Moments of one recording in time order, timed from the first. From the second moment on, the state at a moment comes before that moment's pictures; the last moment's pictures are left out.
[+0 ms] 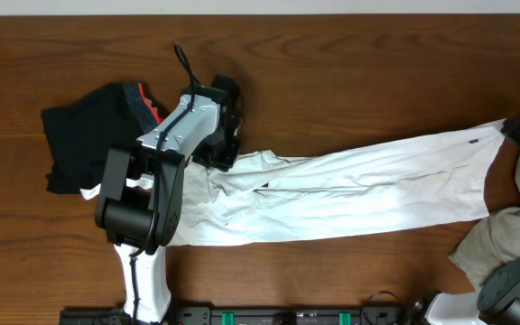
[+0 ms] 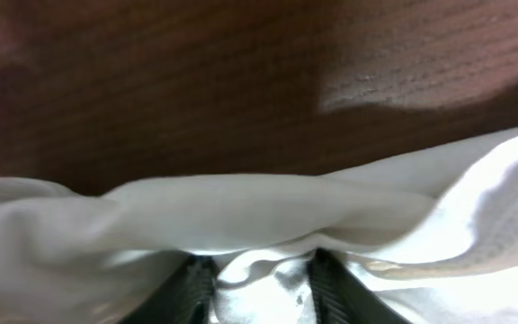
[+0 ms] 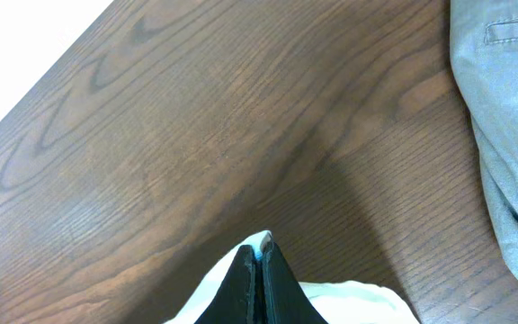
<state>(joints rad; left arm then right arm) -0.31 2.10 1.45 -1.04 0.01 0.00 -0.62 1.60 1.25 -0.61 -0.40 0.18</state>
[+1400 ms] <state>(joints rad) -0.31 1.81 1.47 -1.36 0.08 0.01 -0.62 1.60 1.25 -0.79 -0.24 0.20</state>
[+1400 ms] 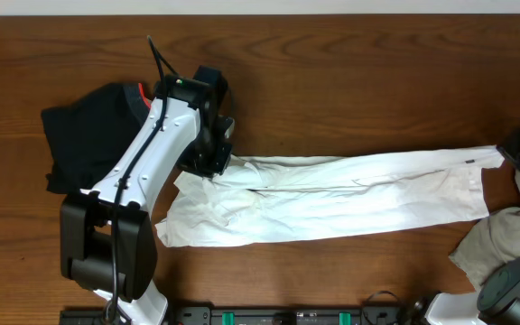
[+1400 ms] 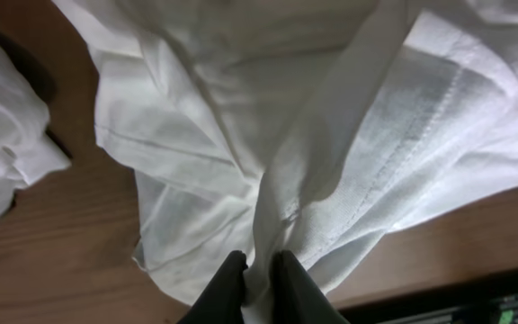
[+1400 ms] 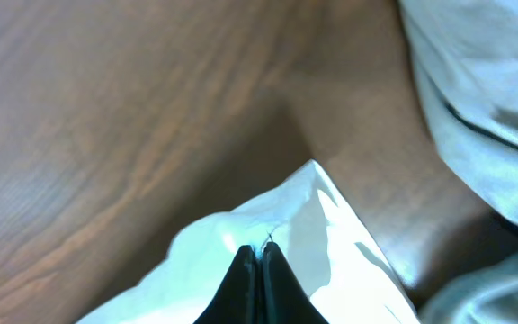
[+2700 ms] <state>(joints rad) -0.57 1.81 1.38 -1.45 0.20 -0.24 -0.60 1.62 1.25 -0.90 -0.20 0.26</state>
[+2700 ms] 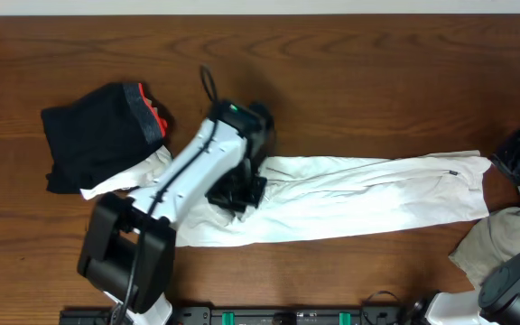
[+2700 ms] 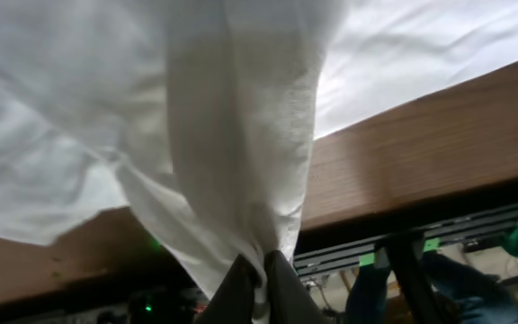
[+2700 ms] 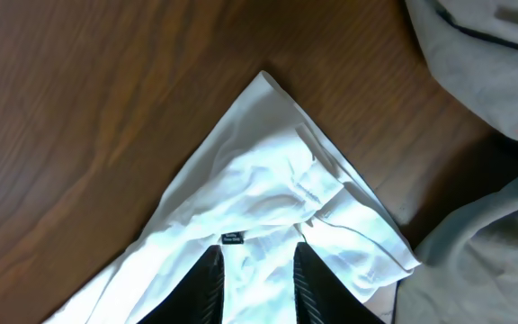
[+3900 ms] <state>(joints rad) -0.50 1.81 1.35 -1.33 0.02 -0.33 -0.57 1.88 1.23 -0.83 -0.27 0.26</state>
